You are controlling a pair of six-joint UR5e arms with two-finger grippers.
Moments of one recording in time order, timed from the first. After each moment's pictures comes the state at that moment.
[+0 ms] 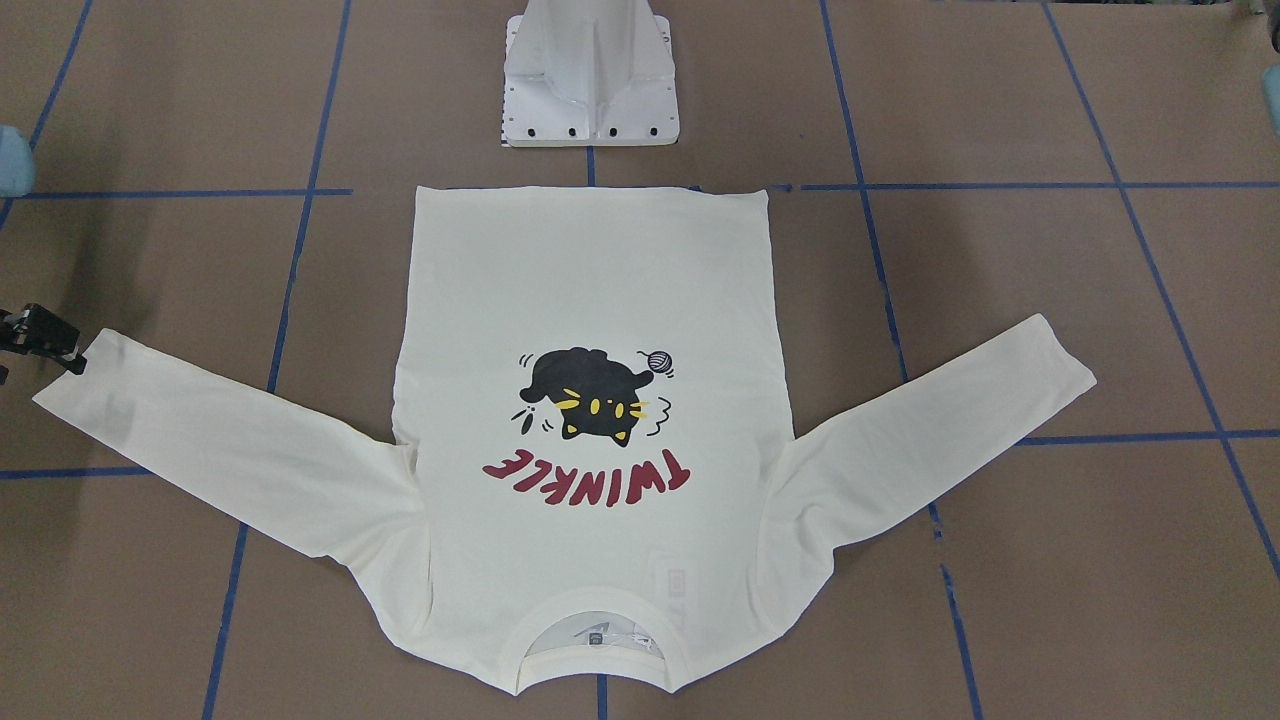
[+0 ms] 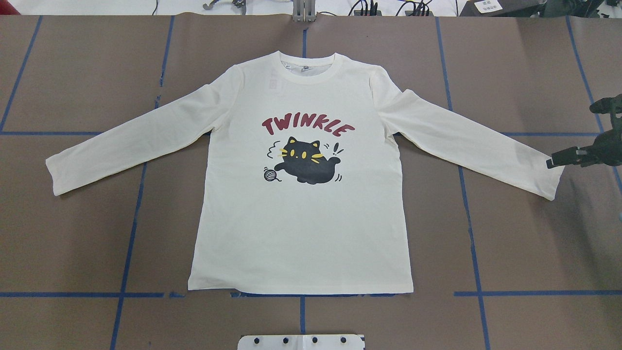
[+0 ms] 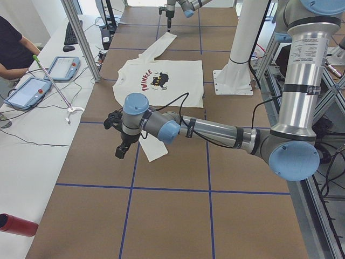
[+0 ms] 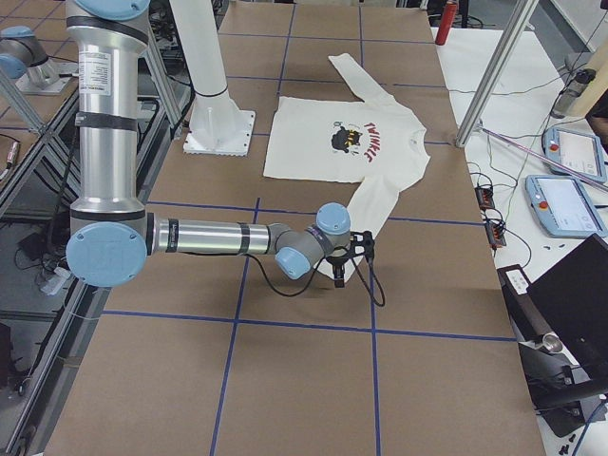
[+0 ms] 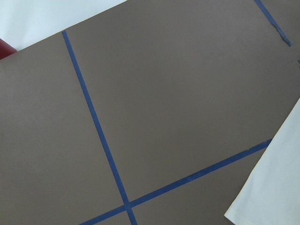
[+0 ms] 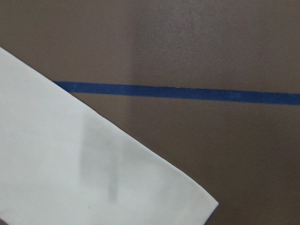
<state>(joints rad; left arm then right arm) -1.45 -1.65 -1.67 -1.90 -2.26 -0.01 1.08 -1.62 1.51 -0.83 2.22 0.71</state>
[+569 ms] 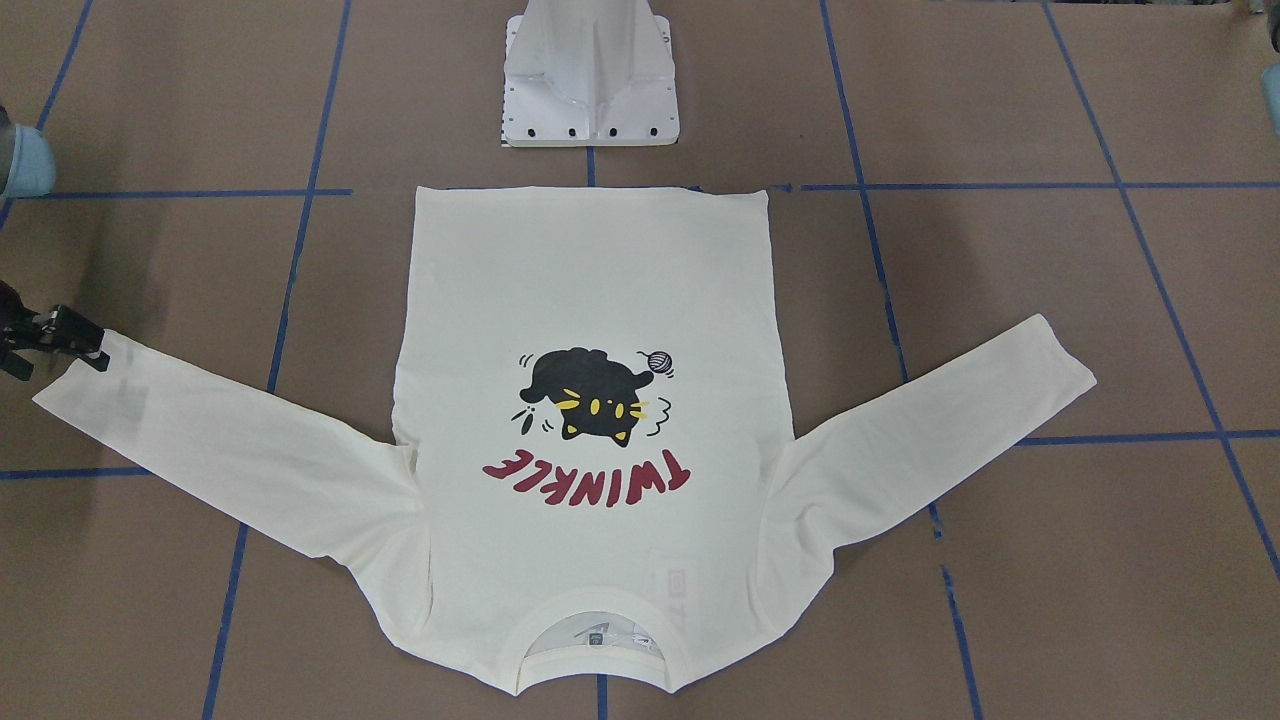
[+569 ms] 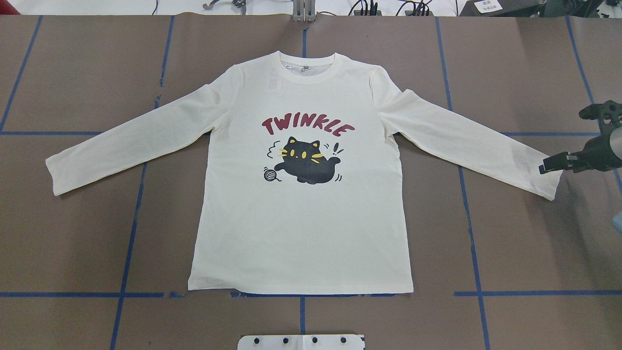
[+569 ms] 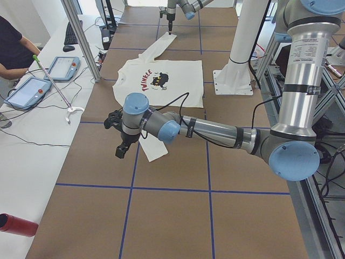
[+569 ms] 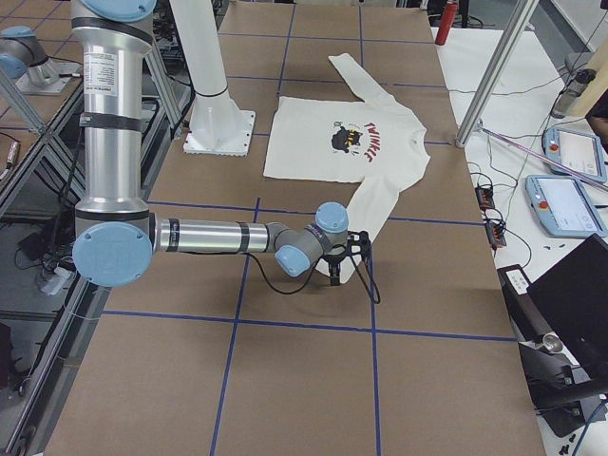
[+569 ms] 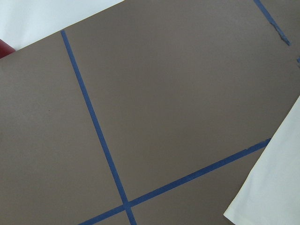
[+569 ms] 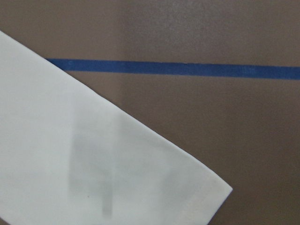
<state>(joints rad) -1.45 -1.65 -1.68 -1.90 -2.26 -0.01 1.04 -1.62 1.50 -0.84 2.21 0.73</state>
